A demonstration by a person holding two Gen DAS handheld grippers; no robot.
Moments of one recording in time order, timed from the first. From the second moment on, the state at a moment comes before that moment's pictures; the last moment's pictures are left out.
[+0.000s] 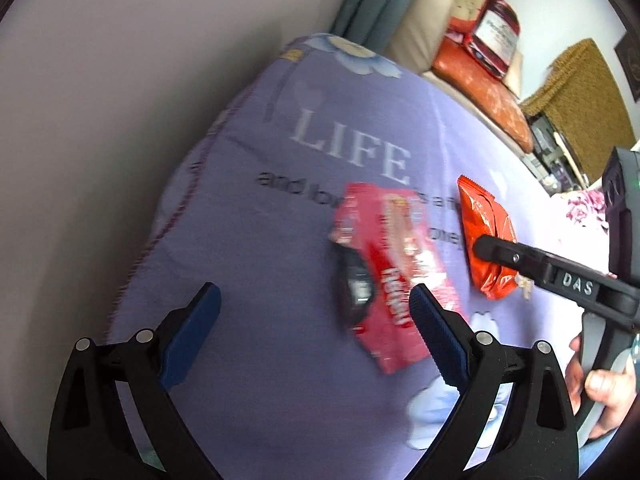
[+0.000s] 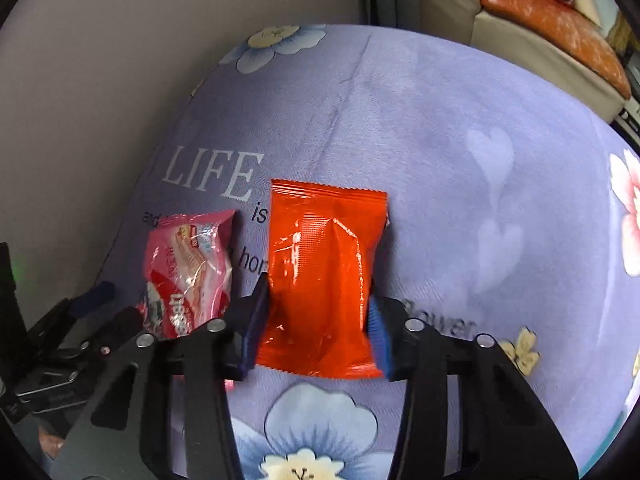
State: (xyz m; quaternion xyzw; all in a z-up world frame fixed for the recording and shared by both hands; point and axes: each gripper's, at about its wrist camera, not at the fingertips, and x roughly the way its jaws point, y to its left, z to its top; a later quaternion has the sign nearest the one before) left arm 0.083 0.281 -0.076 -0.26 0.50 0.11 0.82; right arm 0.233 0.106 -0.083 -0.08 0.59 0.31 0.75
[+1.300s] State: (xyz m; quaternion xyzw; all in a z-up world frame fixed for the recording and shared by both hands) left arm 0.112 0.075 -0.028 -0.12 0.51 -0.01 0.85; right arm 0.139 -0.146 -0.039 0.10 0.54 0.23 0.81
